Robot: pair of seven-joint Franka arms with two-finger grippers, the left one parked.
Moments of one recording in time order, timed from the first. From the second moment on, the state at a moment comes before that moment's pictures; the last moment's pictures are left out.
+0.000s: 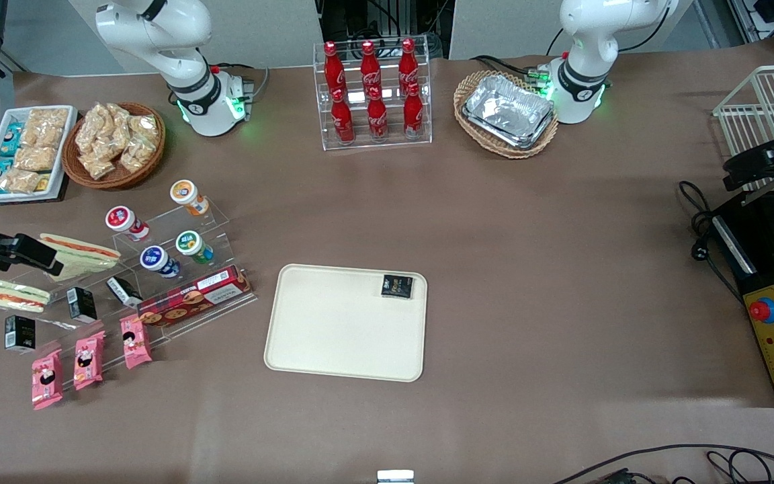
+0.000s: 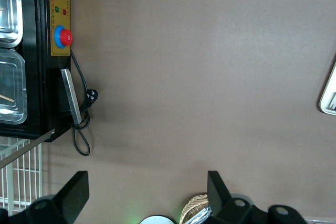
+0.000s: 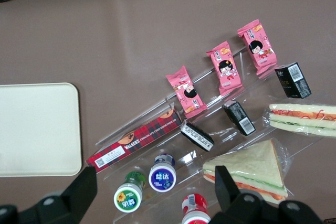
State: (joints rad) arm 0.01 0.10 -0.12 -1.59 0.06 1.78 0.04
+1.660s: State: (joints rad) arm -0.01 0.13 -0.40 -1.59 0.14 1.78 -1.34
